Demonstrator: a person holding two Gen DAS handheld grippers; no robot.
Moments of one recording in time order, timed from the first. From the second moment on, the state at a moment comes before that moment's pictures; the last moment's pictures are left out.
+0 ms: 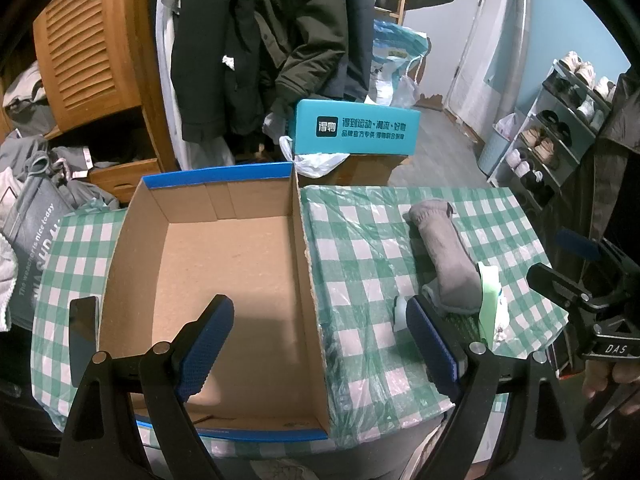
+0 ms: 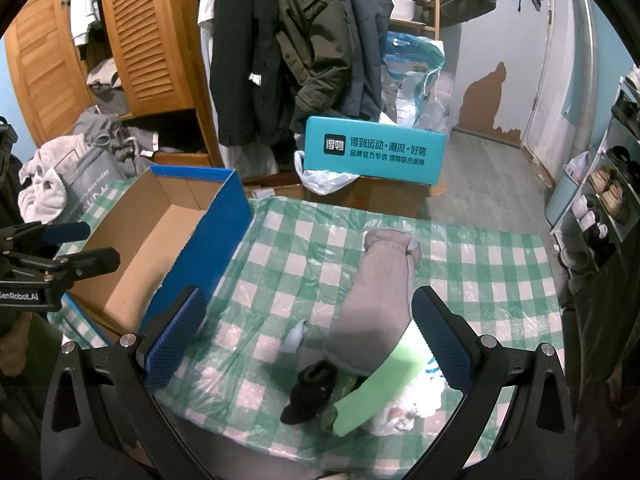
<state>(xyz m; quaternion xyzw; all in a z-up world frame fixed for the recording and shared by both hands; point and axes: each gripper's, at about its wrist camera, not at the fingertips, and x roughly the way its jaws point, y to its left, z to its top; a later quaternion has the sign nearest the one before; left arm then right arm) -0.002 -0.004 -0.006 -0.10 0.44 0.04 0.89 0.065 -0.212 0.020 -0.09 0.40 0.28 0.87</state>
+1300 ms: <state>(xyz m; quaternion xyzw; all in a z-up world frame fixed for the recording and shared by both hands) 0.027 -0.053 -0.040 -0.07 0.51 0.01 0.86 0.097 -0.269 -0.022 -0.08 0.49 0.19 0.85</state>
